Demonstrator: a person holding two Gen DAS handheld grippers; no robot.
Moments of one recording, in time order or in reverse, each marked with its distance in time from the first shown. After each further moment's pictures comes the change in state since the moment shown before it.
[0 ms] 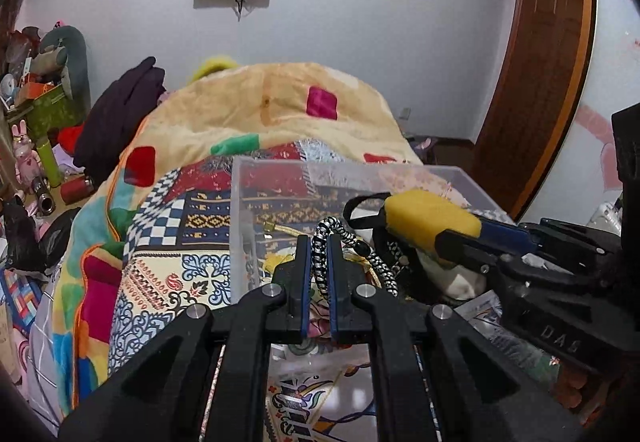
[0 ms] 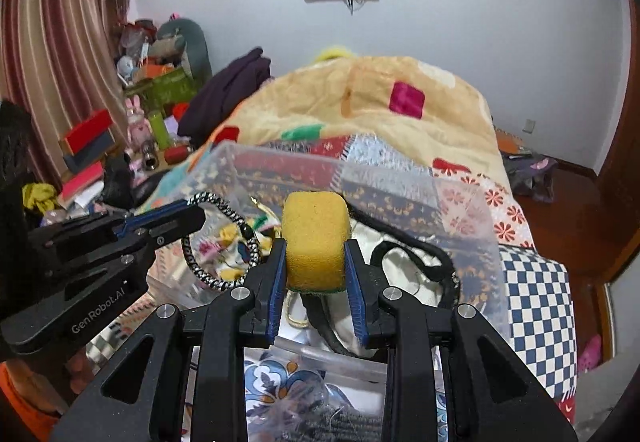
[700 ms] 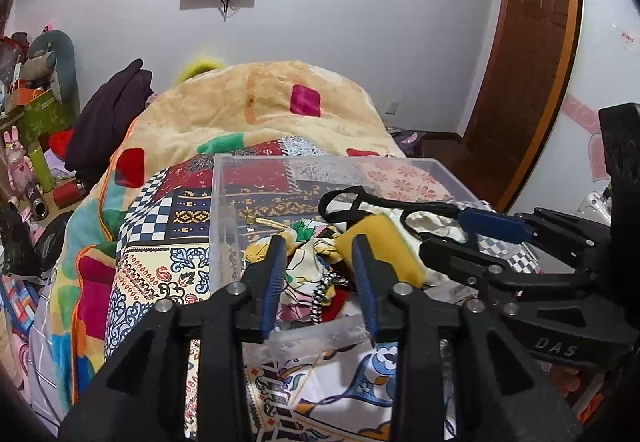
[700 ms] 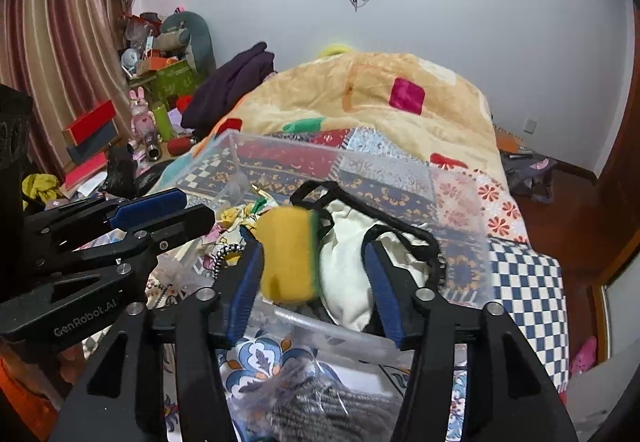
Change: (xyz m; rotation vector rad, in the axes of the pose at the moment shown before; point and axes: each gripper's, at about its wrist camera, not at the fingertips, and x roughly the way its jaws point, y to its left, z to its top) left arm -0.021 -0.014 -0.002 0.026 -0.002 -0.045; right arm -0.023 -0.006 -0.002 -0.020 0.000 0.009
